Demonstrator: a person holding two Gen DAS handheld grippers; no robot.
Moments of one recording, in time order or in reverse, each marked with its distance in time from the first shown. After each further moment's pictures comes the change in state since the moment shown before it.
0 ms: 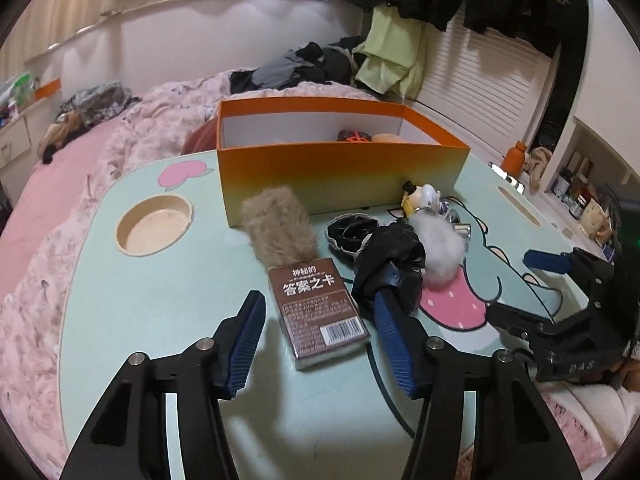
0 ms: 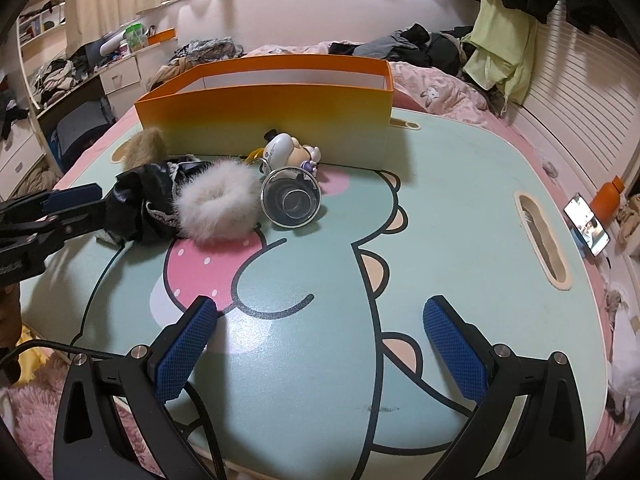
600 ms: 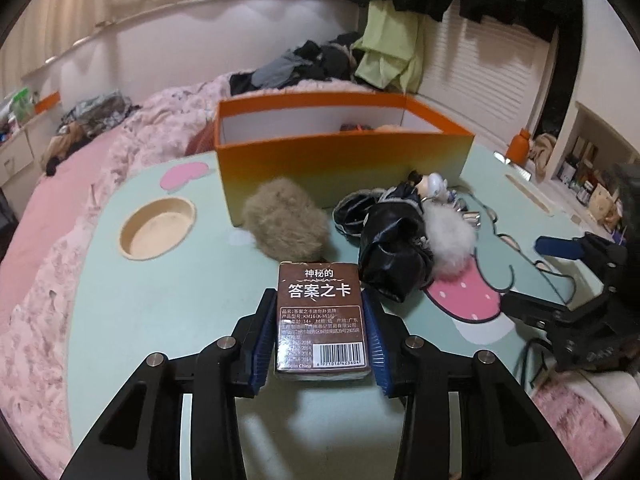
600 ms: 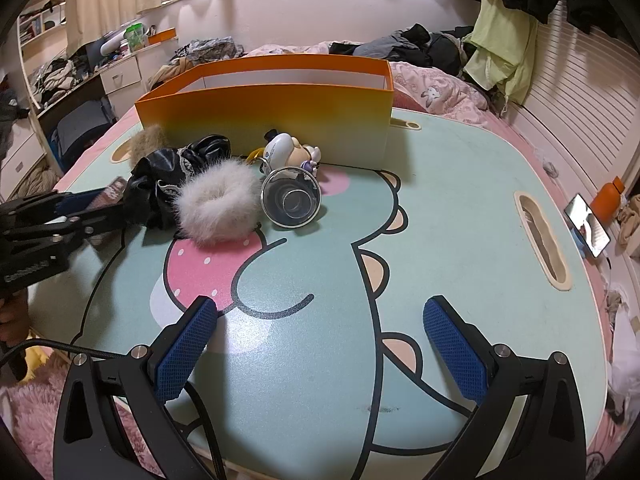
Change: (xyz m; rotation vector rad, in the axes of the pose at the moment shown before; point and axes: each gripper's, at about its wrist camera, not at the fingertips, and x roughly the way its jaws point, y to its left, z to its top) left arm -0.013 0.001 -0.007 0.051 -0.023 0.017; right arm 0.000 0.002 0.000 -0.001 -0.001 0.000
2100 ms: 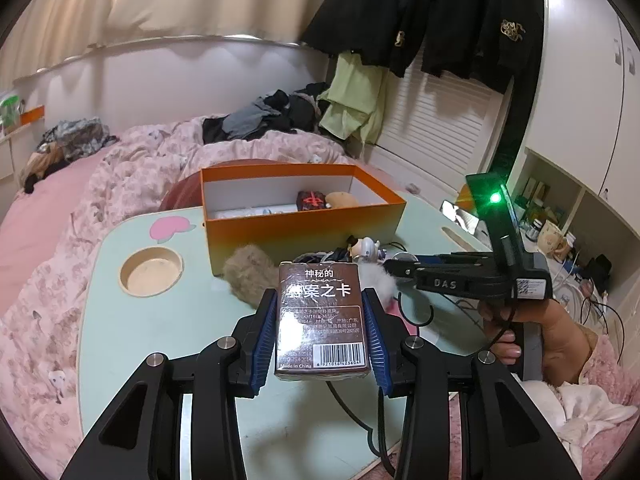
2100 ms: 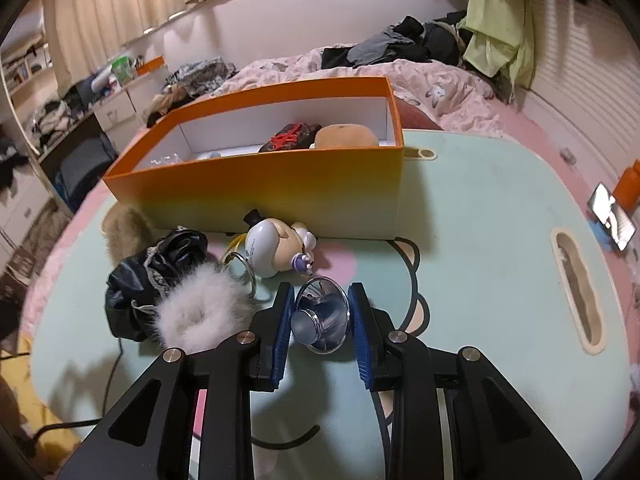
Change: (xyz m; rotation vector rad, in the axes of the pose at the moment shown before) left arm -0.056 -0.008 0.011 -0.022 -0.148 -0.150; right arm 0.030 -0.020 0.051 0.139 -0.022 0.104
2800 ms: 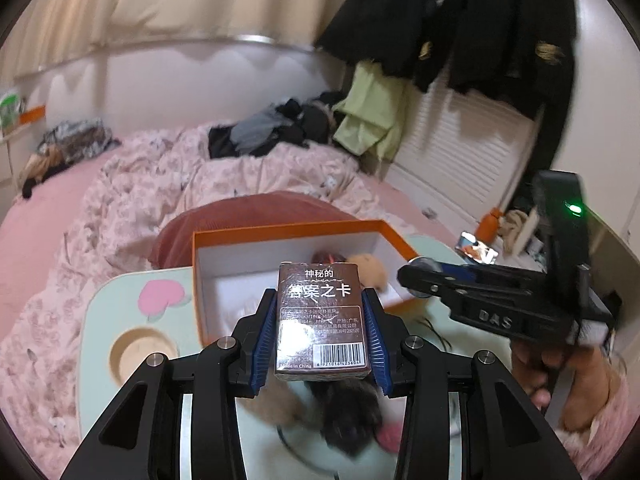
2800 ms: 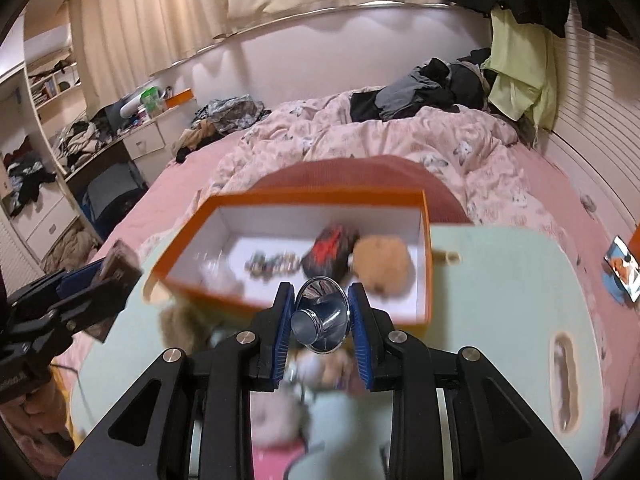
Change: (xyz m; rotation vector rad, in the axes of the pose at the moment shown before) left arm 0.080 0.026 0.098 -0.067 0.027 0.035; right arm -0.012 0.018 0.086 -0.042 -0.113 0.066
